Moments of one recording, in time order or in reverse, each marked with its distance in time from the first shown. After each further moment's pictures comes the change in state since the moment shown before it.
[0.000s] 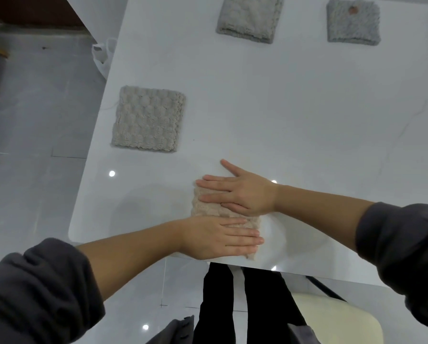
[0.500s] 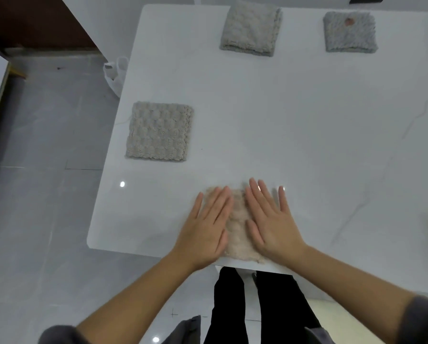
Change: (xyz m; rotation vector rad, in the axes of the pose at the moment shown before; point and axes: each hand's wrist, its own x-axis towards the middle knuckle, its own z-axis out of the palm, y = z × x) left_hand -0.014 0.035 -0.017 -0.050 0.251 -0.973; right_hand -0.041 -0.091 0.026 -0.029 0.316 0.759
